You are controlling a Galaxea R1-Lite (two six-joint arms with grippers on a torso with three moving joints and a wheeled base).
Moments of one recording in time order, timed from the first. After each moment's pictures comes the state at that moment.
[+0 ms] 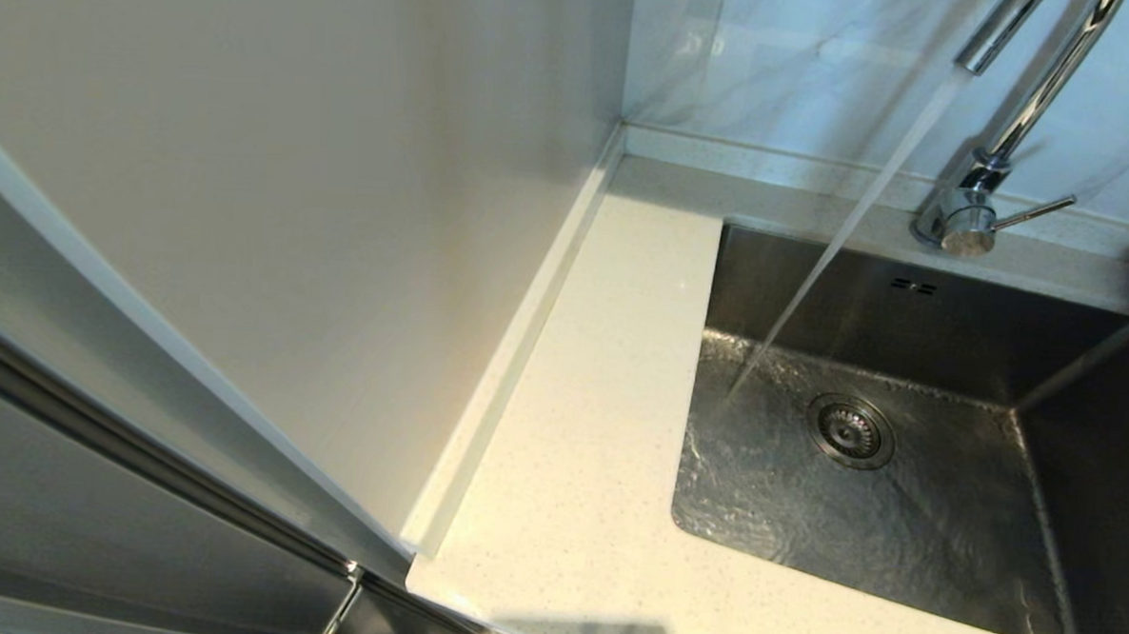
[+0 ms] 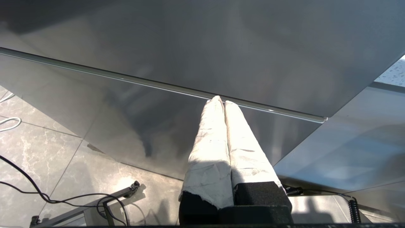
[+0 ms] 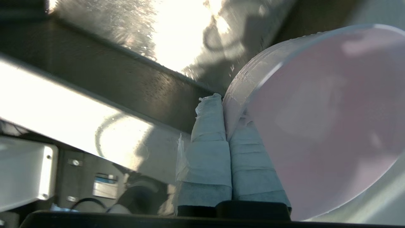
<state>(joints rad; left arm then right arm) 0.00 0.00 0.00 0.00 0.00 0.00 -0.83 1.62 -2.00 1.52 0.51 -0.79</state>
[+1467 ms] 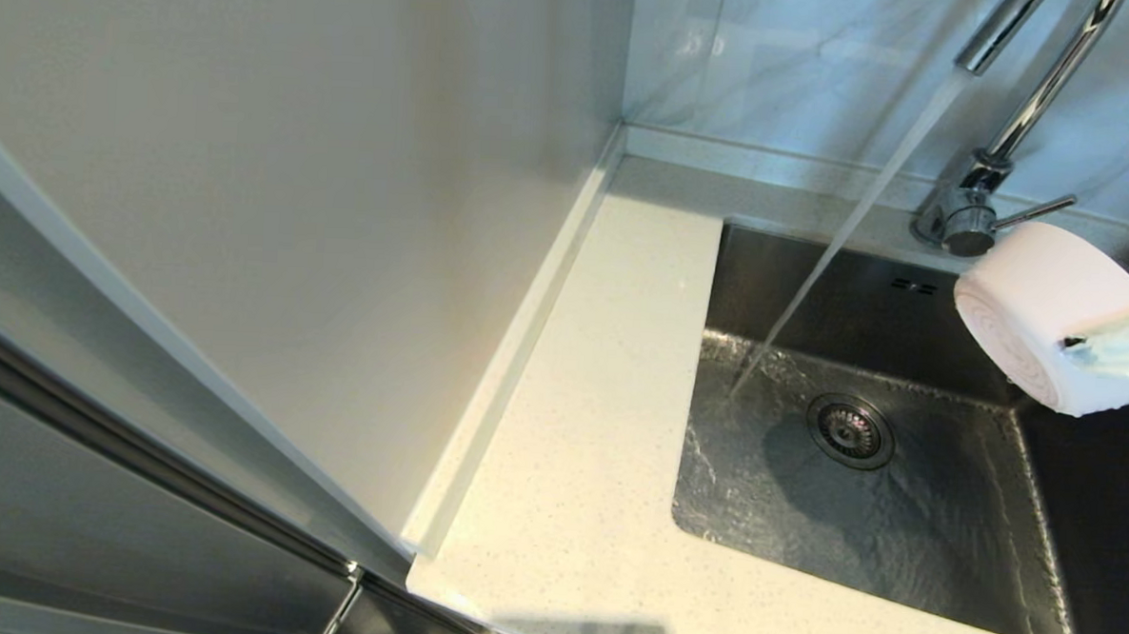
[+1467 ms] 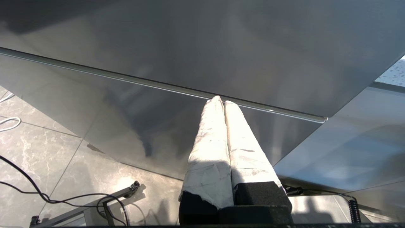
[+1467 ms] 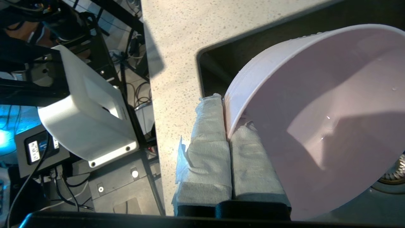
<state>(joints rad) 0.00 0.00 0.00 0.00 0.00 0.00 -0.16 1.63 -2.00 1.52 0.98 -0.99</state>
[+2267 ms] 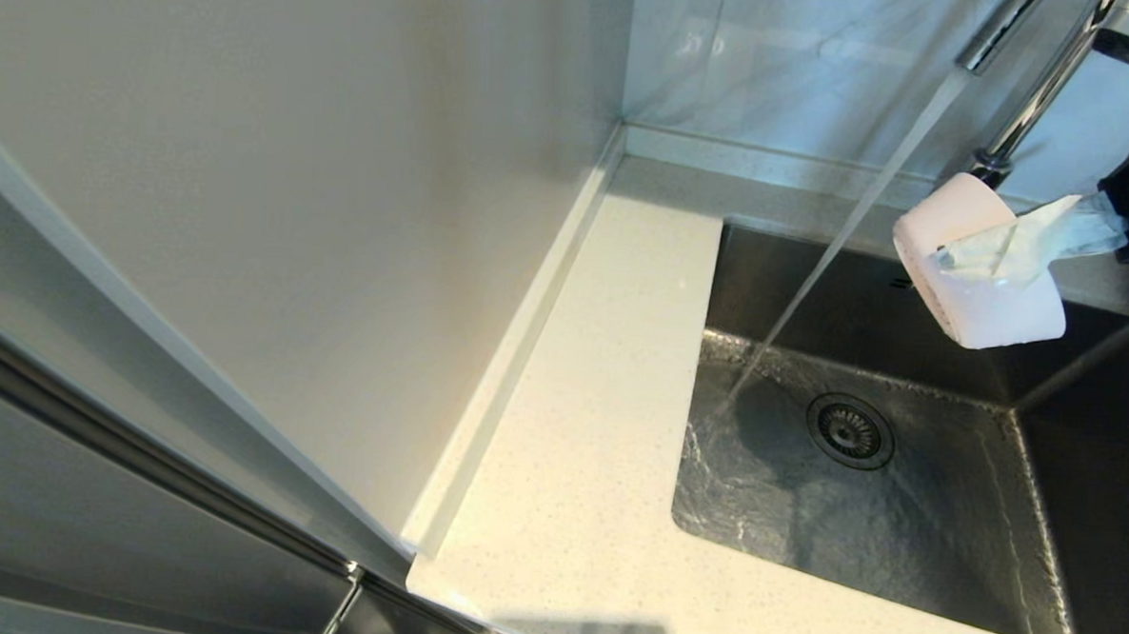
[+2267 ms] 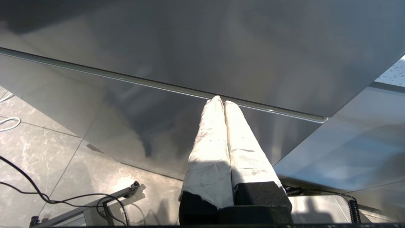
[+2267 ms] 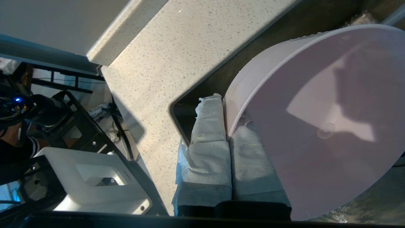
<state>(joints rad) 0.00 0.00 0.00 0.00 0.00 0.00 0.10 1.63 -2.00 1.07 0.65 -0.22</state>
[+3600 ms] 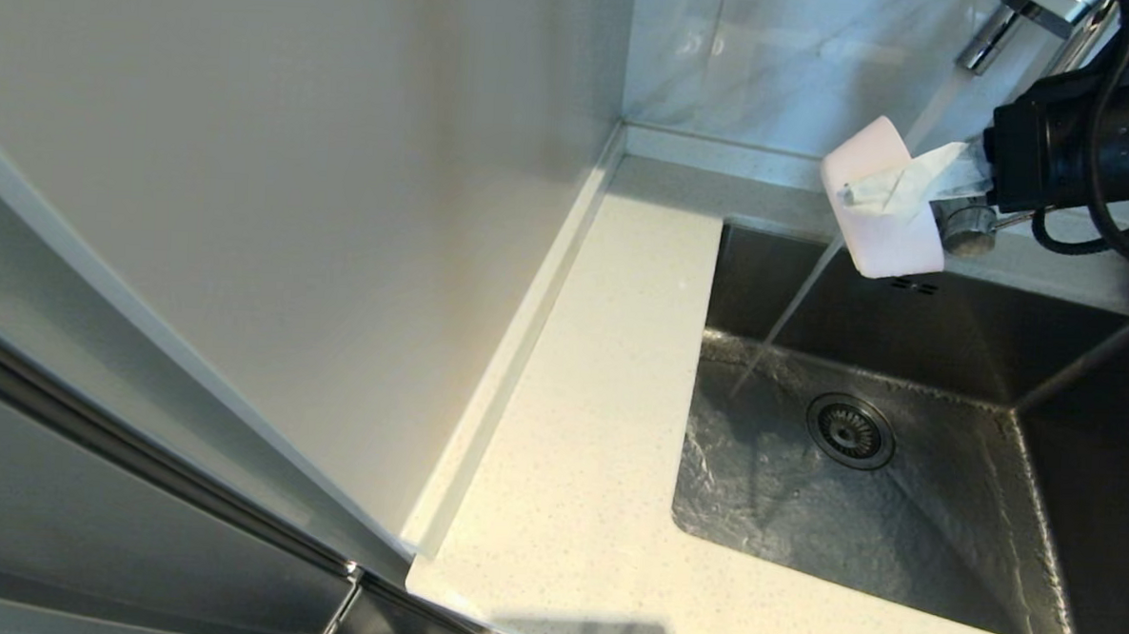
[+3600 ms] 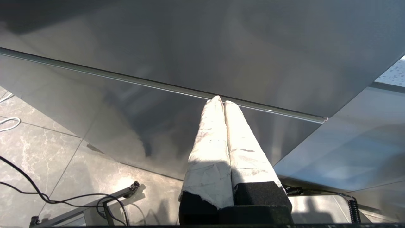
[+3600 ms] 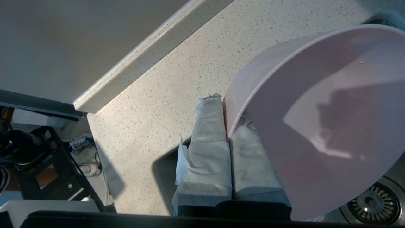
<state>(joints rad) 0.00 0.00 0.00 0.00 0.00 0.00 0.20 1.71 -2.00 0.75 0.60 -0.12</state>
